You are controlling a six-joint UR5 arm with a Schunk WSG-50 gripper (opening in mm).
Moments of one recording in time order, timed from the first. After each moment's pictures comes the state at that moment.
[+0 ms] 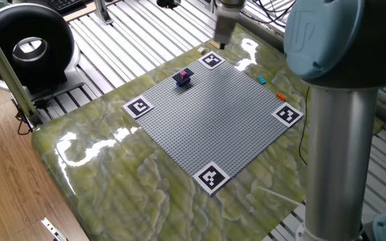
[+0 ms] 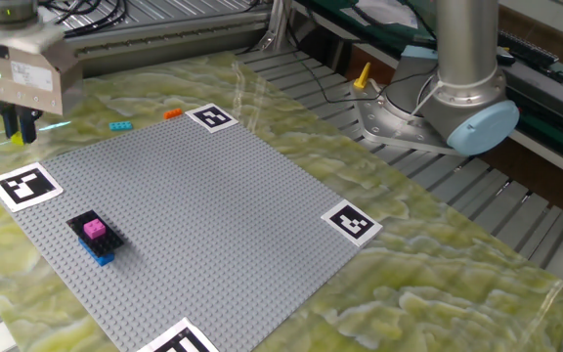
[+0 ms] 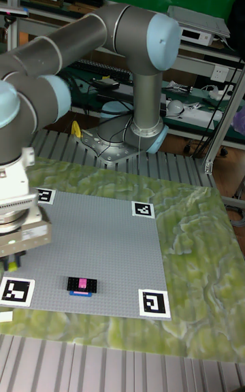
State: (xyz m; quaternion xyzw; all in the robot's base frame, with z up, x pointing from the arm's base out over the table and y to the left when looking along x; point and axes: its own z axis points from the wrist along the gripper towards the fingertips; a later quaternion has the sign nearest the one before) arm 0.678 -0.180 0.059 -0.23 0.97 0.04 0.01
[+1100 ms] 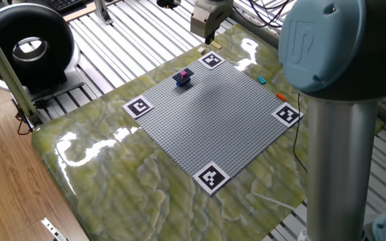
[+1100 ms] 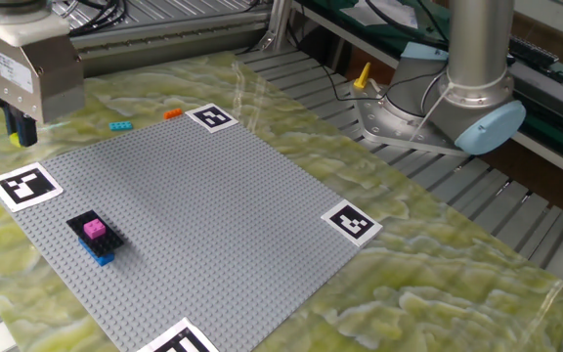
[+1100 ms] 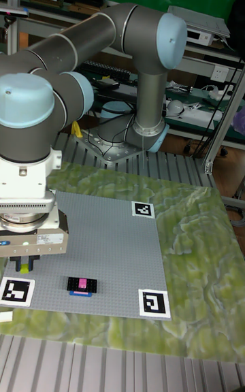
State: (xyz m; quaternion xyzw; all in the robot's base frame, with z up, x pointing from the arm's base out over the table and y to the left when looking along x) arm 0.690 -0.161 0.073 -0.12 0.99 0.00 0.01
